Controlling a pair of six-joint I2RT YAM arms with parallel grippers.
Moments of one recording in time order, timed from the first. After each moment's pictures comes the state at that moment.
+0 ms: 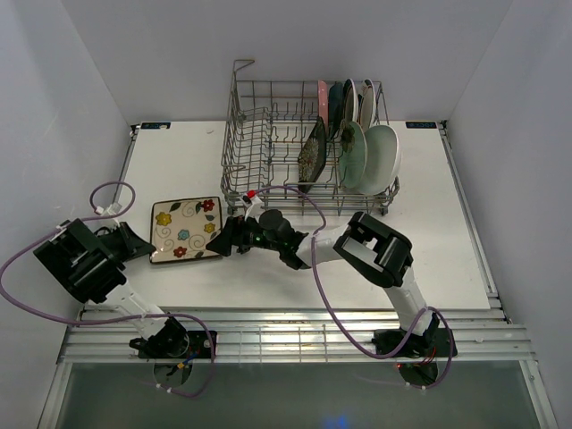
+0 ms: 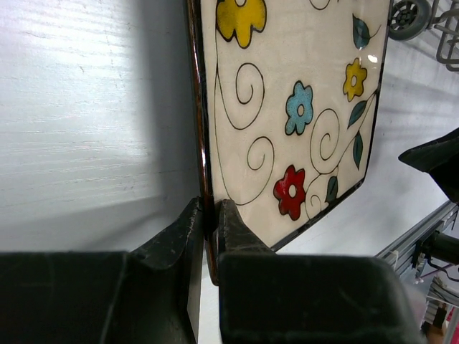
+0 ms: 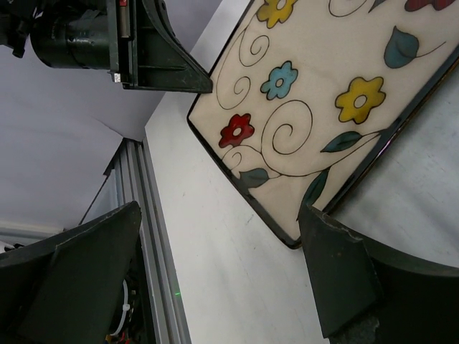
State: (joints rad) left arm 0.82 1.78 0.97 -0.73 0.88 0.55; right arm 1.03 2.12 1.13 0.84 -0.25 0.80
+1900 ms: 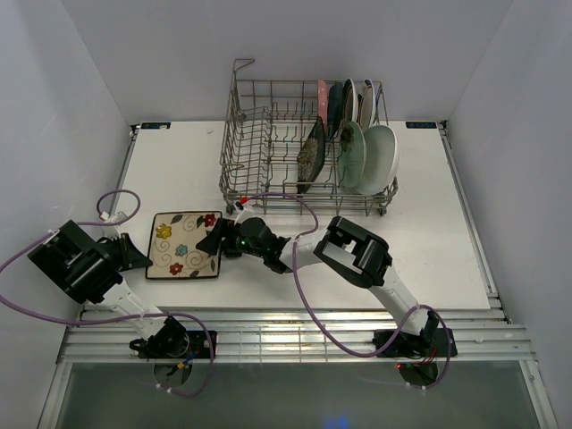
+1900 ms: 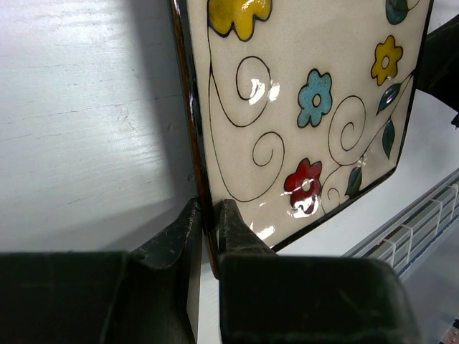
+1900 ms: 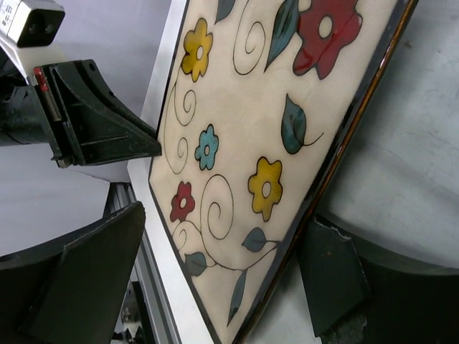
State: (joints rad) left arm 0.88 1.81 1.00 -0.95 0.80 0.95; right arm 1.09 2.28 1.29 0.74 -0.09 1.01
